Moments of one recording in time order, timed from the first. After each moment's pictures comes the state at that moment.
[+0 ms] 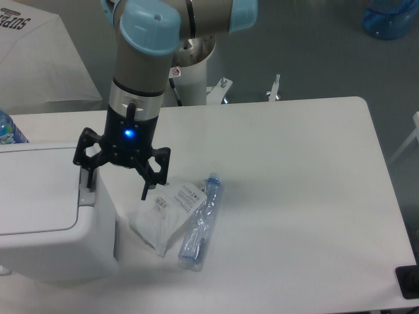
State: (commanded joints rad) arm 2.25 -1.75 -1.54 -1.02 1.18 0.26
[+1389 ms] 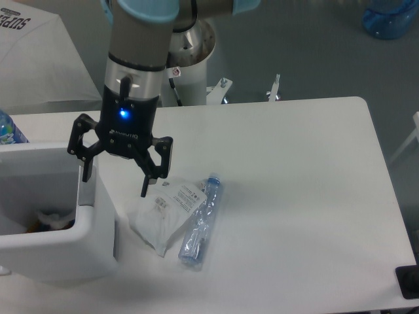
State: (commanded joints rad) arm 2.27 -1.74 -1.41 -1.01 1.24 0.42
